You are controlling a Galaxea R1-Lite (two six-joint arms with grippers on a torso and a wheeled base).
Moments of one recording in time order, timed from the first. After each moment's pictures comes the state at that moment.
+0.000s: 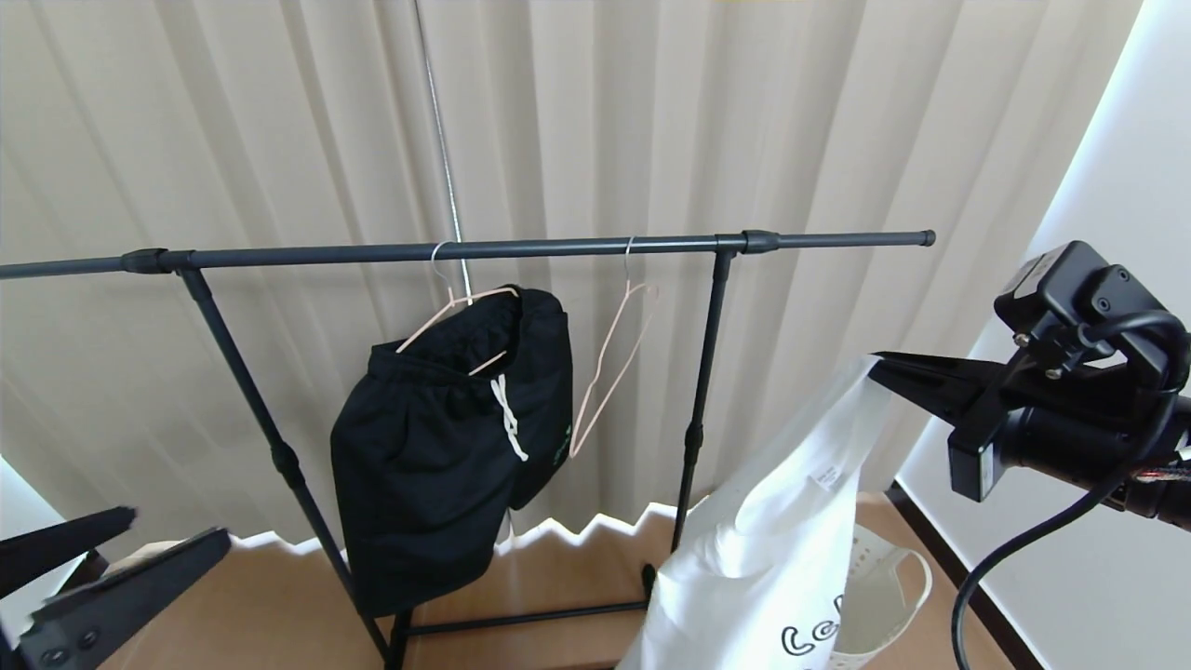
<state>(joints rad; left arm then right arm) -0.21 0.84 -0.48 -0.05 -0.19 -0.16 0.47 1.33 -0.65 -0.46 0.04 -0.39</state>
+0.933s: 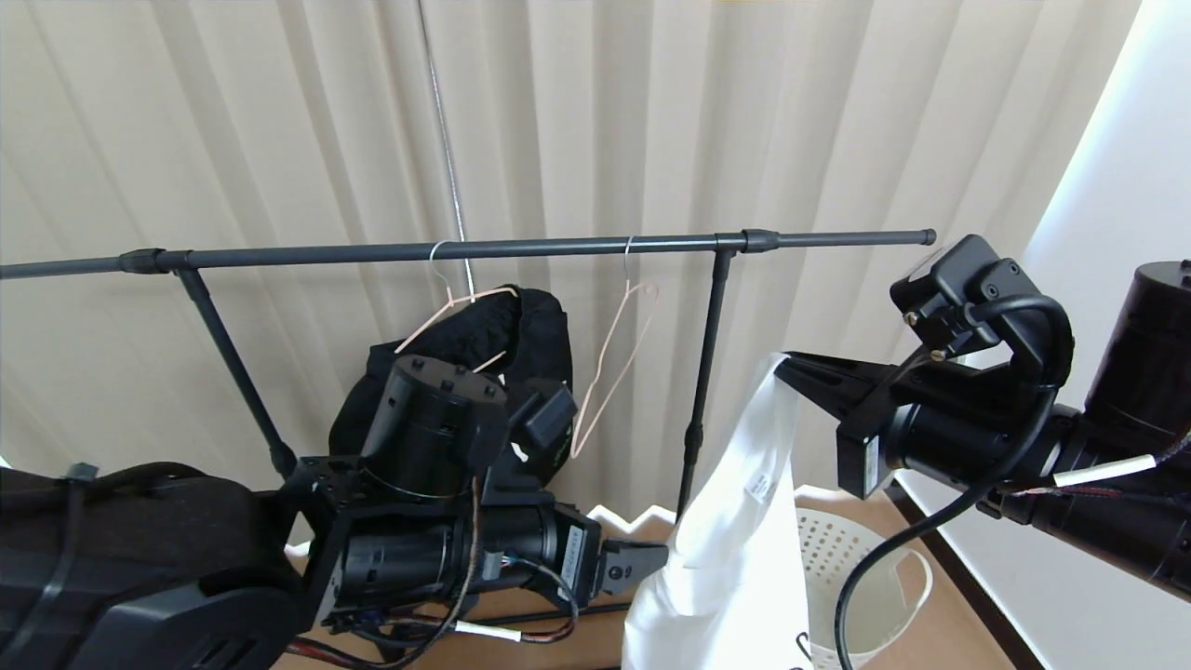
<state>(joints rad) -0.76 1.74 -0.81 -0.33 -0.19 -0.26 0.67 1.47 -0.68 -0.63 -0.10 -0.20</state>
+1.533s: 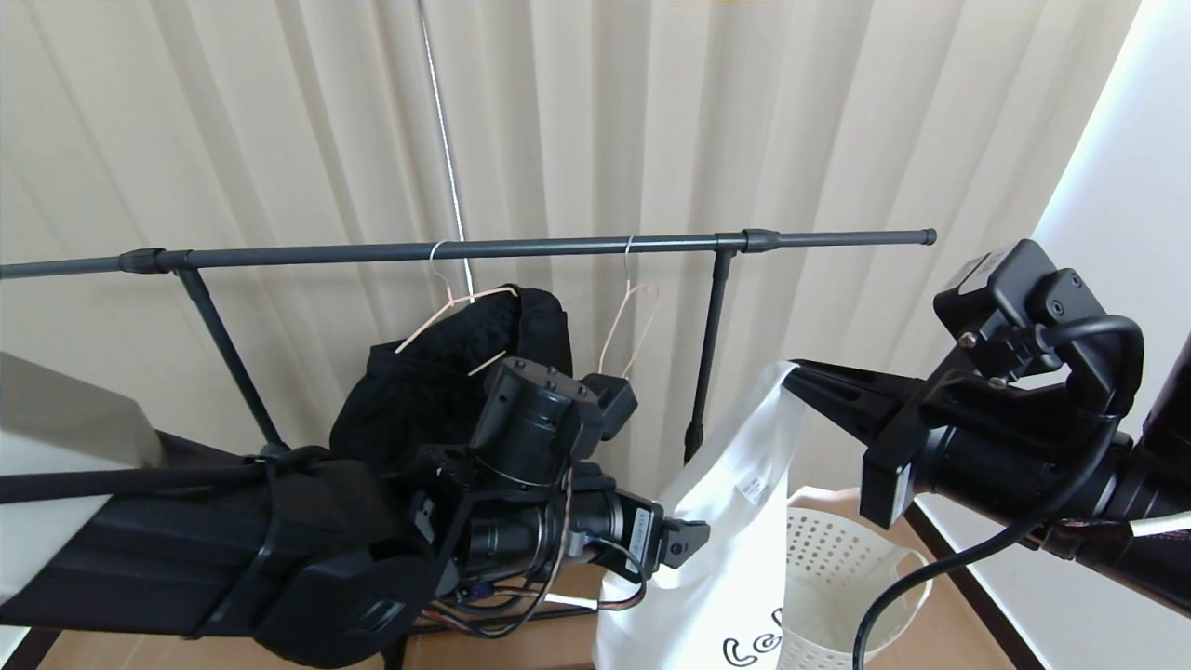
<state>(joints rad) -0.81 1.91 -0.97 -0.35 -0.07 -0.25 0.73 1.41 -0.63 -0.65 -0.11 -0.20</state>
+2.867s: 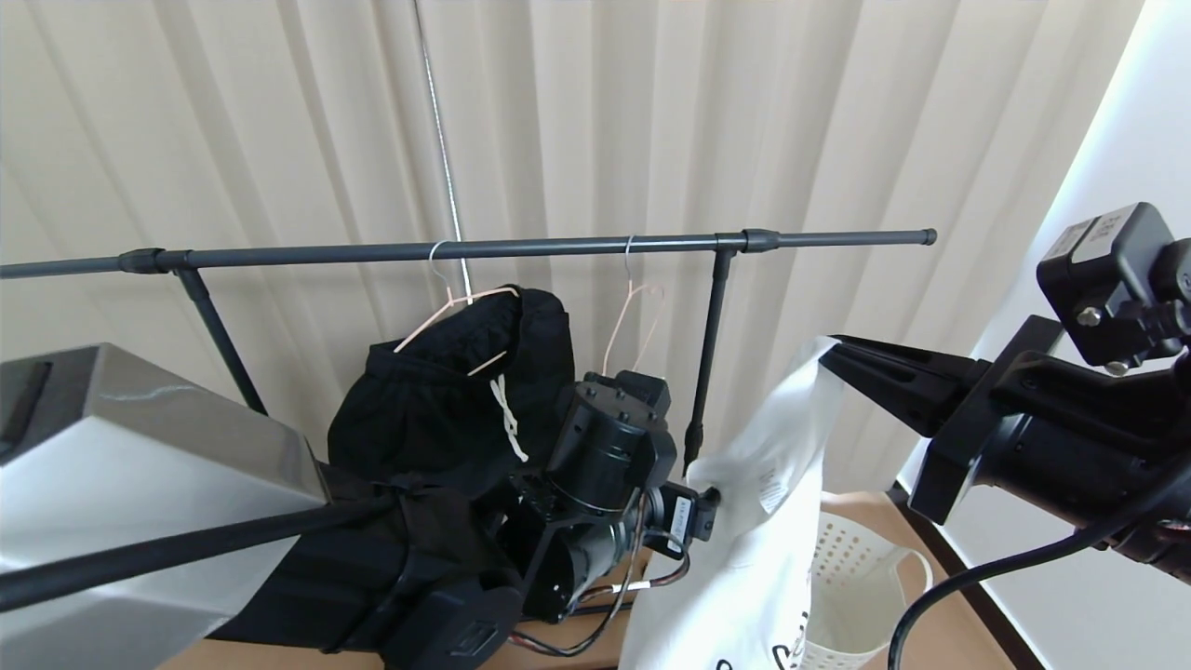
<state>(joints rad) -0.88 2.03 -1.03 -0.50 0.25 -0.21 0.73 1.33 -0.63 -0.65 -0.11 -0.22</state>
